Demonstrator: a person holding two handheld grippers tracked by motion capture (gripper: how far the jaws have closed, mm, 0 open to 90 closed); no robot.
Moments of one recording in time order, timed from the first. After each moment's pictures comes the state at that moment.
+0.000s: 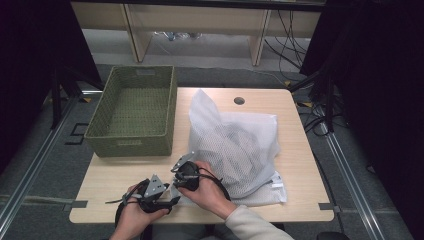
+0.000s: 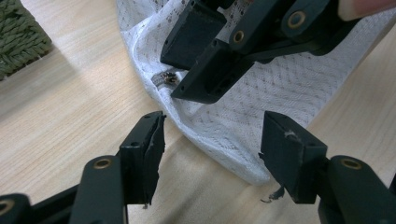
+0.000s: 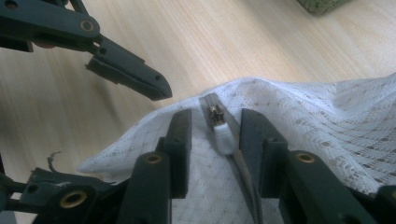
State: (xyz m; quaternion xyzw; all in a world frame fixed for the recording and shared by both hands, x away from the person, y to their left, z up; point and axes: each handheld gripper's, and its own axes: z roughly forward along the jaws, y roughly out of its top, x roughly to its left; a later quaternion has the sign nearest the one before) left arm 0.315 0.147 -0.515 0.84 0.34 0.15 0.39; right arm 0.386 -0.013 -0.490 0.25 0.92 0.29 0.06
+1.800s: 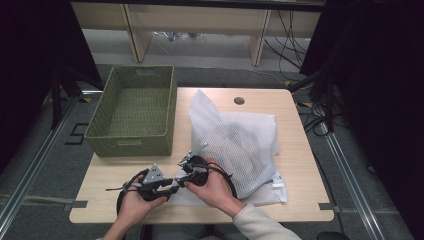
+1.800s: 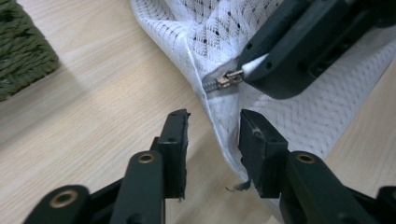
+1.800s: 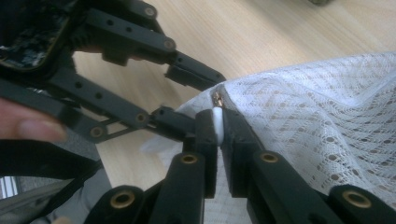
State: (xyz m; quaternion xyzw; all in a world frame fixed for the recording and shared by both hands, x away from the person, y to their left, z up) left arm 0.343 0.150 -0.505 0.84 0.35 0.12 0.40; right arm 0.382 -0.035 -0.457 0.31 0.90 0.31 -0.04
